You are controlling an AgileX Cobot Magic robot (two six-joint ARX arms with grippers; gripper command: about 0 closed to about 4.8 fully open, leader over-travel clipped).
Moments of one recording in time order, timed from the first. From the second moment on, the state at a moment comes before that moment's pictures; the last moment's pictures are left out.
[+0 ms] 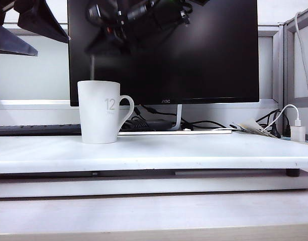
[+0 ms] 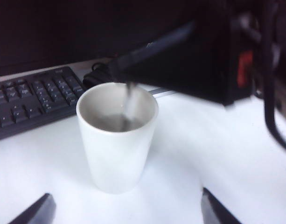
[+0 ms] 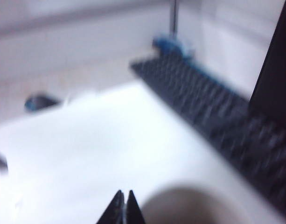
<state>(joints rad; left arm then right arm) -0.33 0.91 0.57 0.12 0.20 -0.04 0.66 1.91 1.57 0.03 -0.51 -0.13</state>
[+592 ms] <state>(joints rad) -0.33 0.91 0.57 0.12 0.20 -0.04 0.66 1.91 1.57 0.15 -0.50 -0.16</state>
